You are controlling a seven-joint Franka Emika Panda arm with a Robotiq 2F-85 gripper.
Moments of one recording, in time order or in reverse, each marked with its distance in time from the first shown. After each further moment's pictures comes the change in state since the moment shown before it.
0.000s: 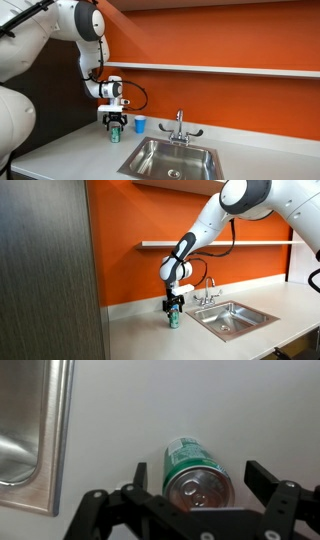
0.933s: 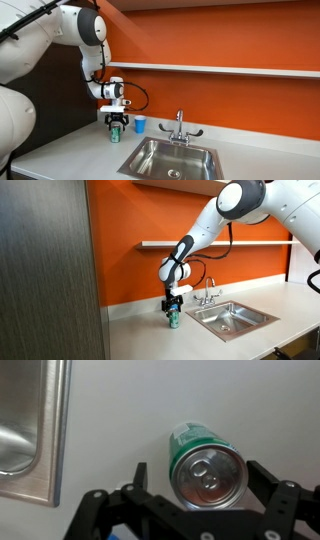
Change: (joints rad) arm 0.002 0.048 -0.009 0.065 0.000 0.000 0.000
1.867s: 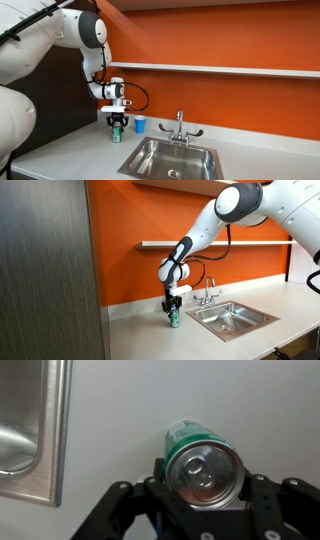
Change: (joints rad) arm 0.008 0.027 -0.010 0.040 0.000 -0.027 0.009
